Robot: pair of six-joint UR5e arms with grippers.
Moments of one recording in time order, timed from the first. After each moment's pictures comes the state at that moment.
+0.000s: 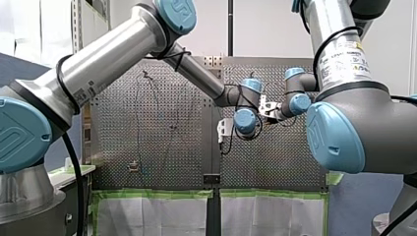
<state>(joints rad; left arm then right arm) -0.85 -2.38 -1.23 -2.91 -2.17 -1.75 1.79 -1.07 1.62 -0.31 1.23 1.67</state>
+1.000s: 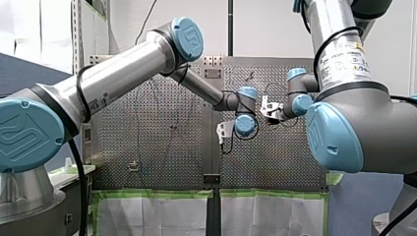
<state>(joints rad) -0.76 -2.53 -0.99 -2.90 -2.17 -1.78 1.78 -1.08 1.63 -0.32 1.20 1.66</state>
